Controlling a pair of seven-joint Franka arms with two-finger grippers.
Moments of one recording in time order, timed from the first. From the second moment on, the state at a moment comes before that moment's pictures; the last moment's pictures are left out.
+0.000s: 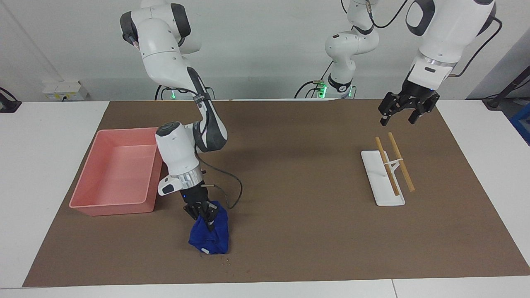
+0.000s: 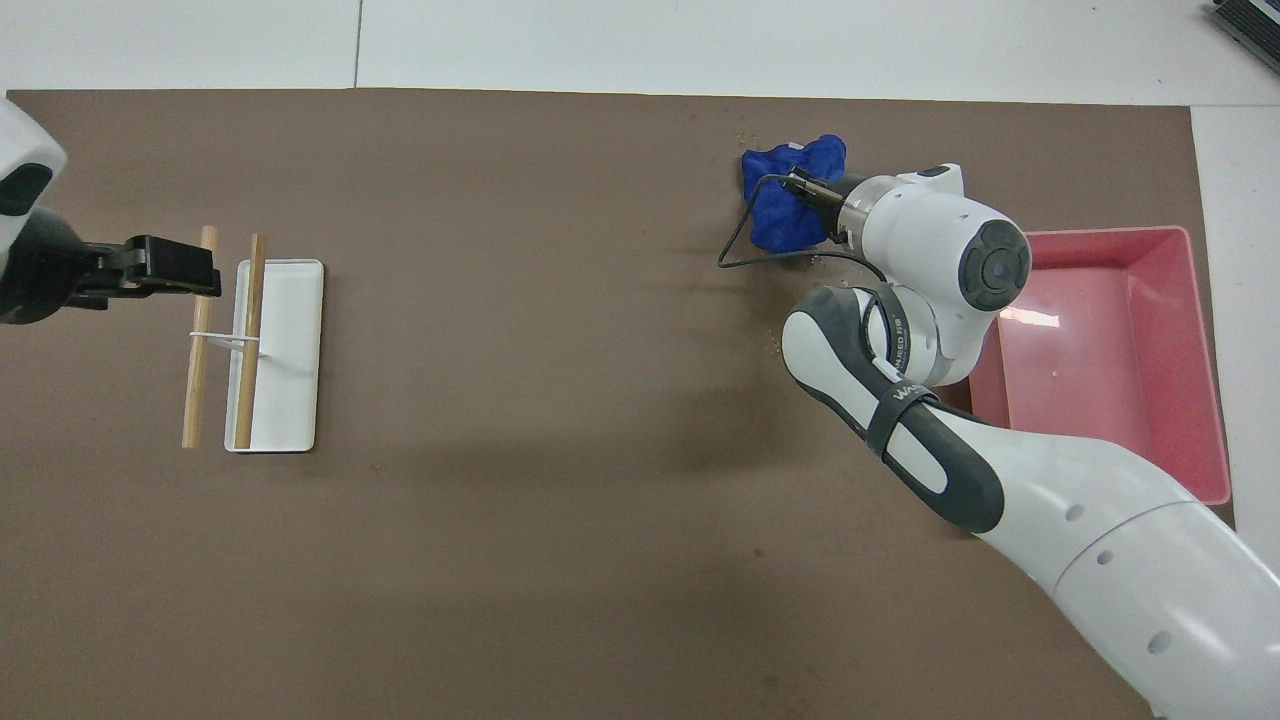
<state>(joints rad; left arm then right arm) 0.21 -0.04 -0.30 -1.63 -0.05 1.70 -0.09 0.16 0.61 0.10 -1.72 0.22 2.92 0.46</state>
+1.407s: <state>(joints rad) 0.02 -0.03 -0.06 -1.59 0.01 1.56 0.08 0.13 0.19 0.10 -2.16 0.22 2.27 0.55</state>
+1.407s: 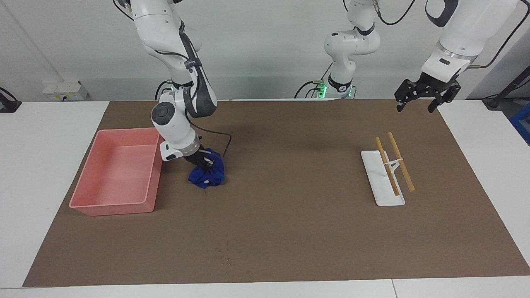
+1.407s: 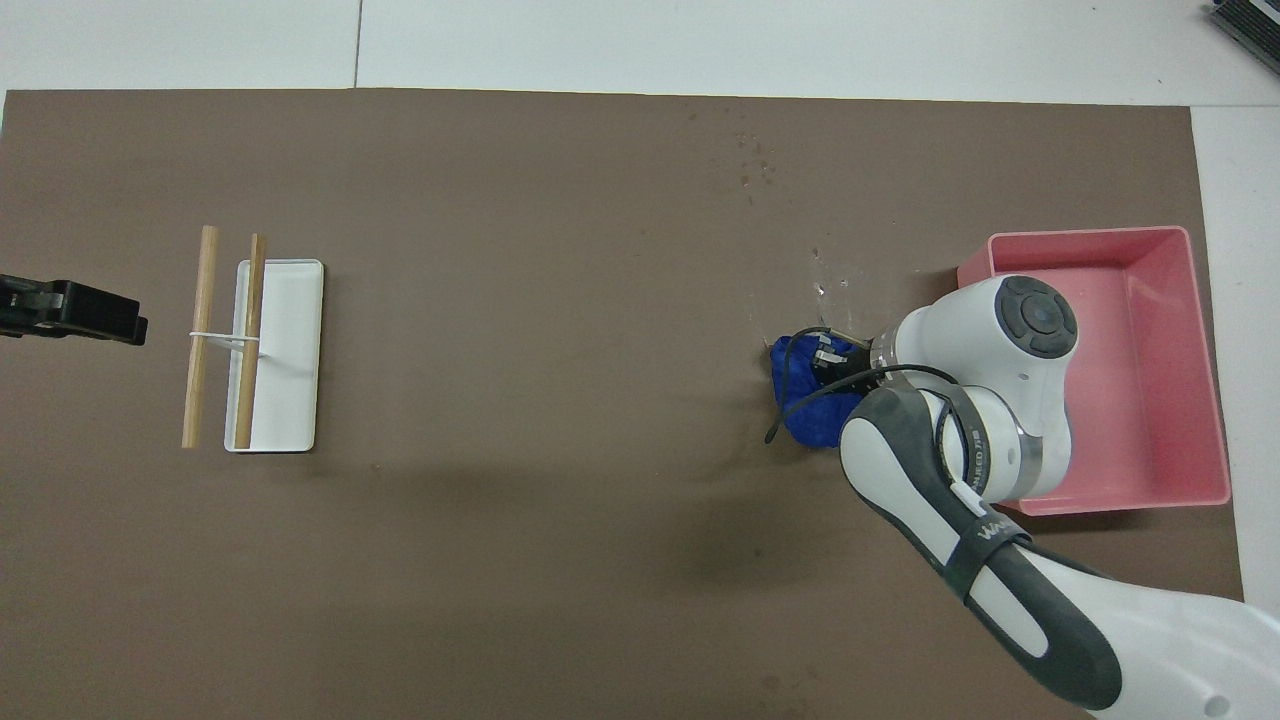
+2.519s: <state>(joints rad) 0.02 -0.03 -0.06 -1.59 0.01 1.56 0.08 -0.20 -0.05 0.09 -1.88 0.09 1.77 0.36</state>
